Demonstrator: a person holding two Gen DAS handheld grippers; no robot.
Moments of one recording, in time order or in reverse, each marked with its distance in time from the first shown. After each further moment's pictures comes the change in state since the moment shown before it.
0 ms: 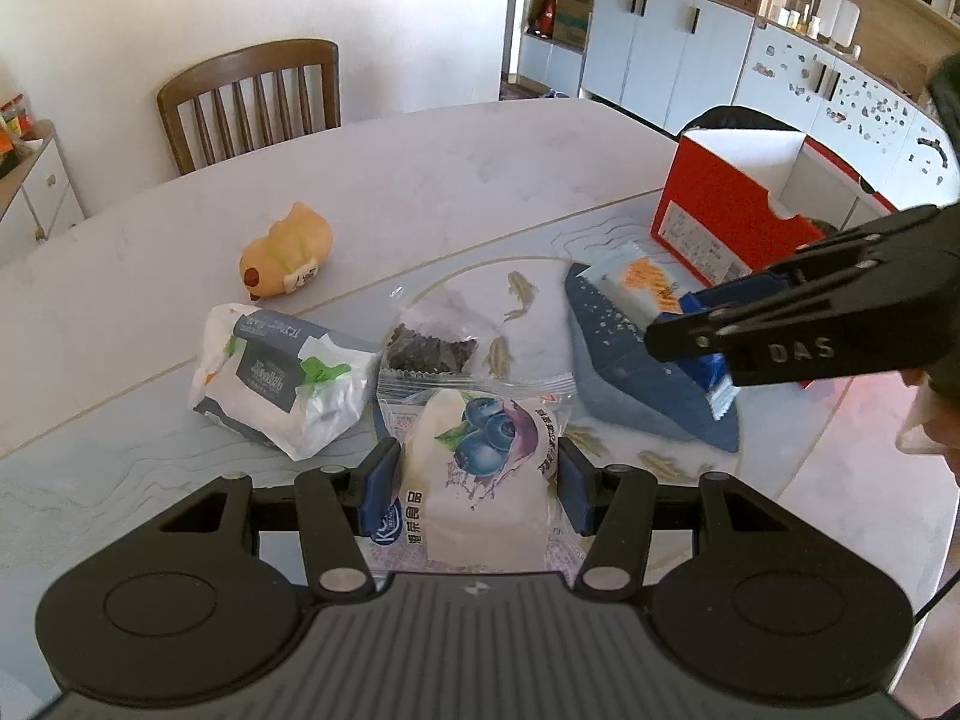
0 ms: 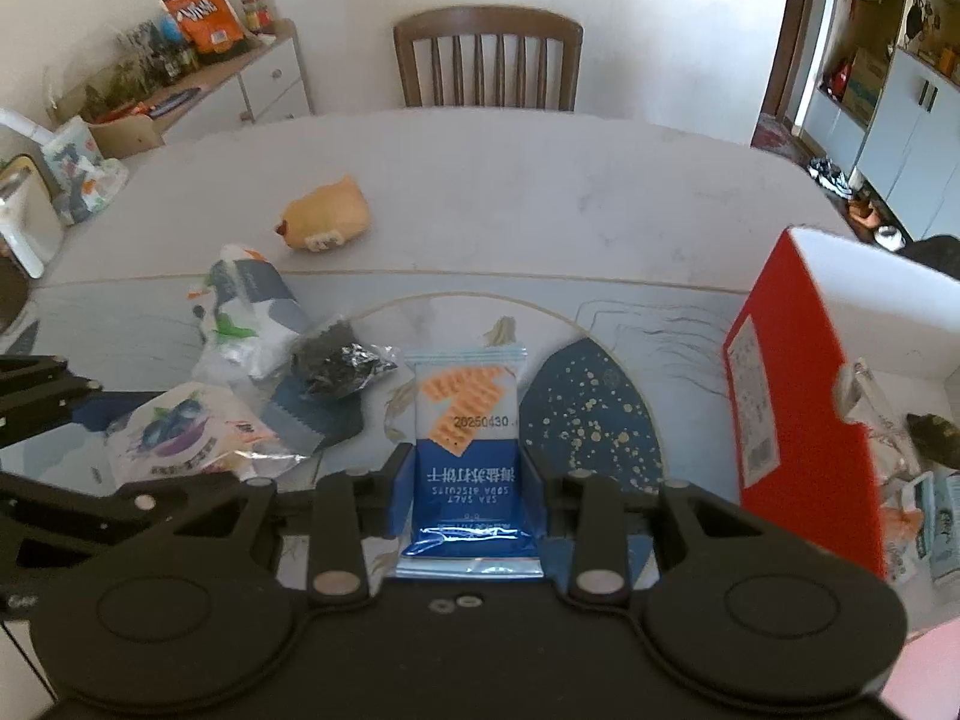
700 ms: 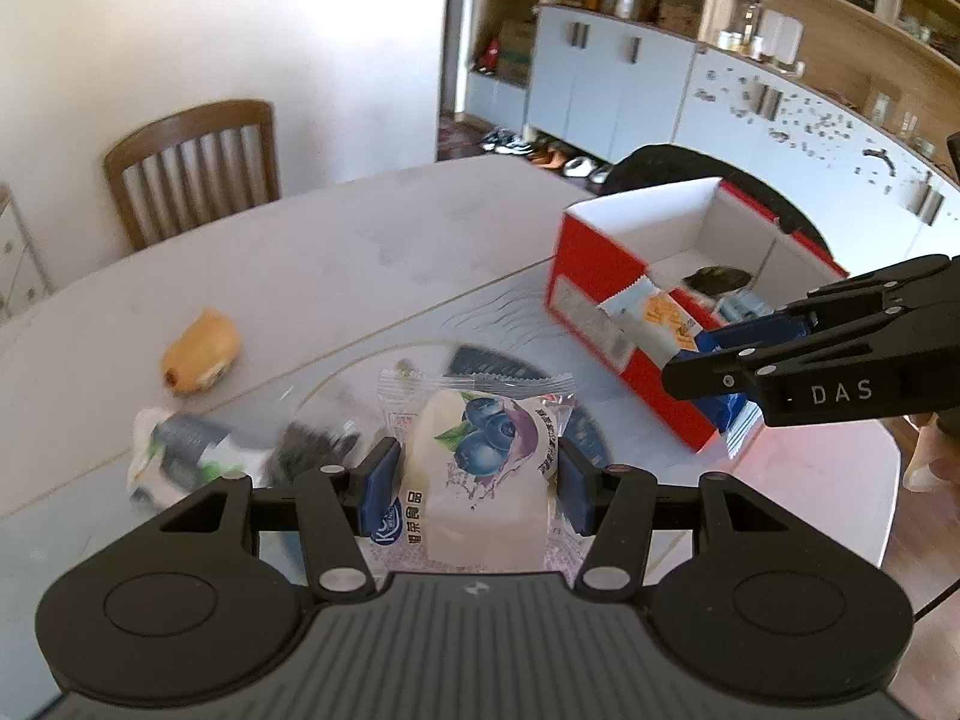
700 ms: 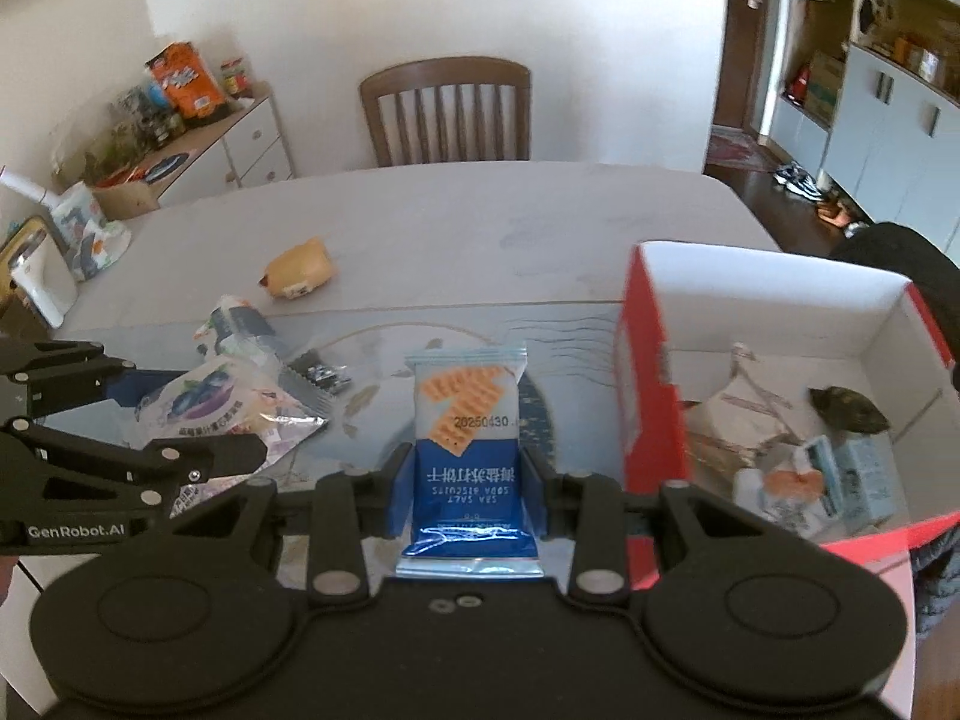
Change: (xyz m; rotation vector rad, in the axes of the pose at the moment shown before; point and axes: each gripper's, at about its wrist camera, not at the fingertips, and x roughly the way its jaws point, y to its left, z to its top) left arm -0.026 -0.065 0.043 0.068 -0.080 -0.085; right arm -0.076 -0.057 -0.018 0.103 -0.069 -0.010
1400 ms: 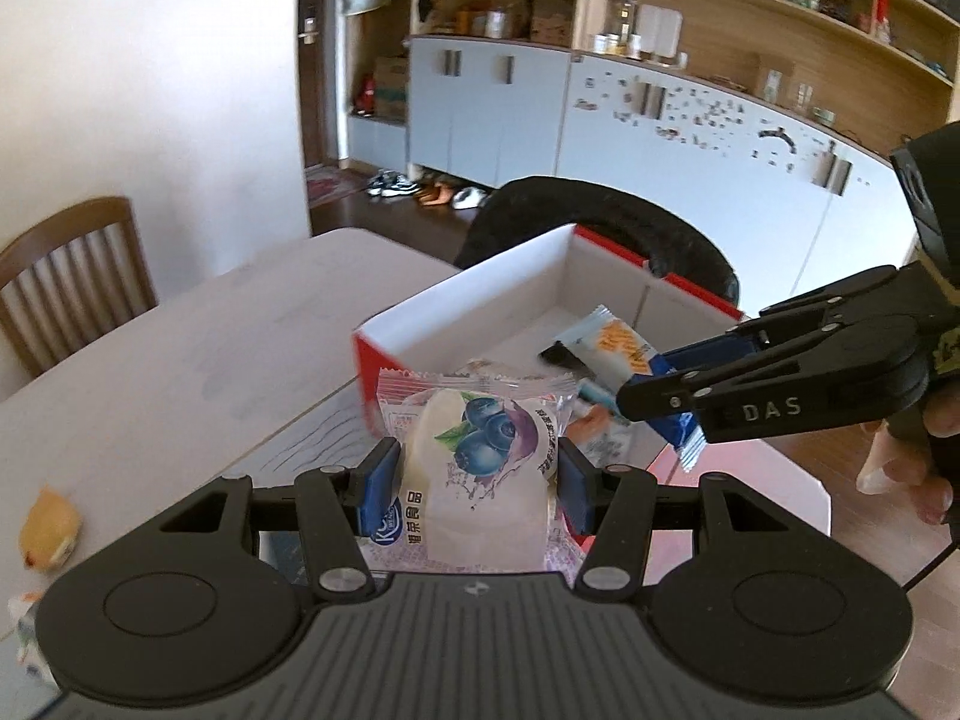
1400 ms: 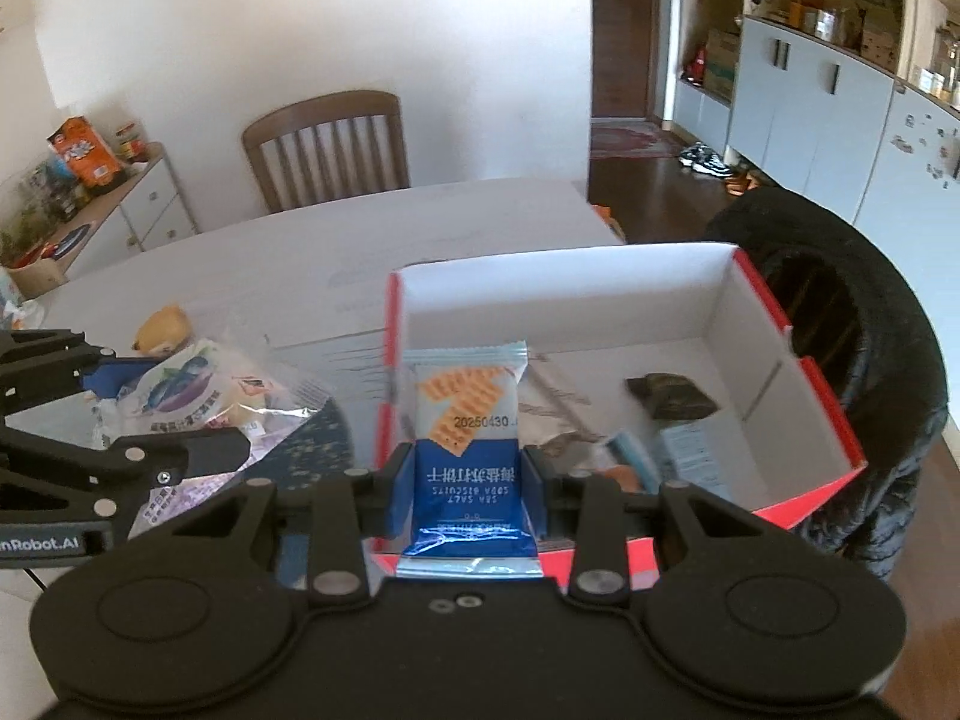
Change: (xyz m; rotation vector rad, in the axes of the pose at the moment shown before) left arm 0.054 -0.109 0.075 0.173 -0.065 -0.157; right arm -0.030 -0.121 -0.003 0.118 -0.040 -0.128
